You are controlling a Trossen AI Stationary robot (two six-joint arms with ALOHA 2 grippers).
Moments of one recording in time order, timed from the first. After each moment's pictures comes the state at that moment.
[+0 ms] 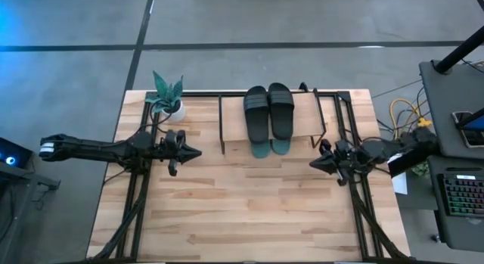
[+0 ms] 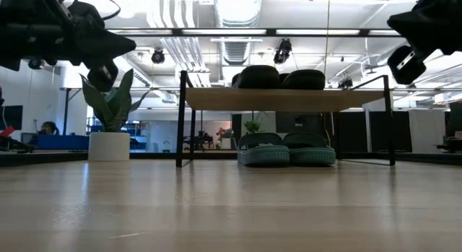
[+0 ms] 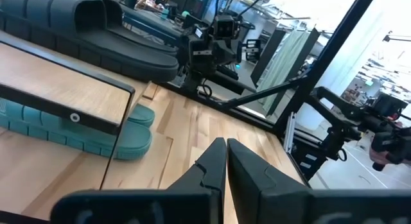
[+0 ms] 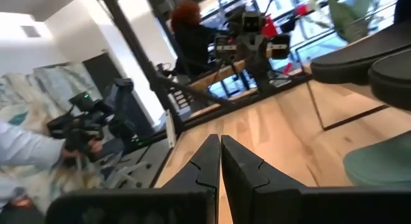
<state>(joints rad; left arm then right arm) 0.03 0.49 0.11 0.39 0.05 -0.44 0.34 0.09 0.04 0.13 0.18 0.45</state>
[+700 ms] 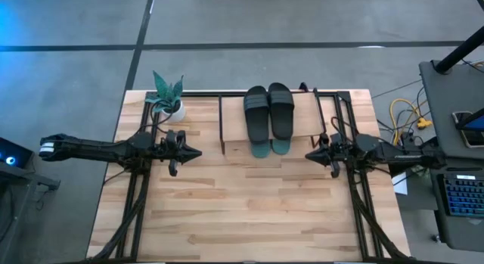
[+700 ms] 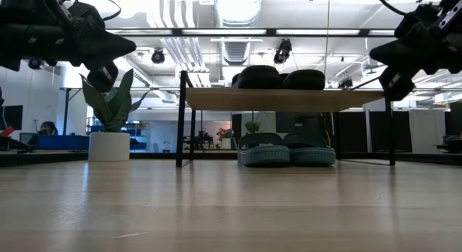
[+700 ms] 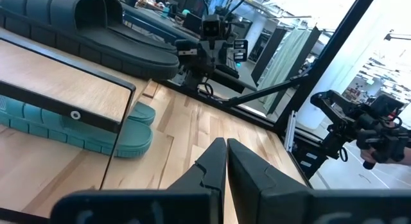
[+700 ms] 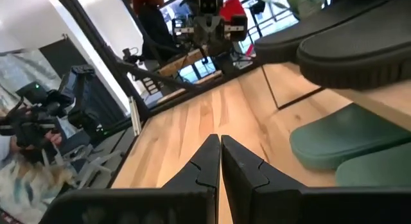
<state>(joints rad) 0.03 0.49 0.11 0.39 0.05 -0.44 -0.01 0.09 0.04 -0.01 -0.09 0.46</state>
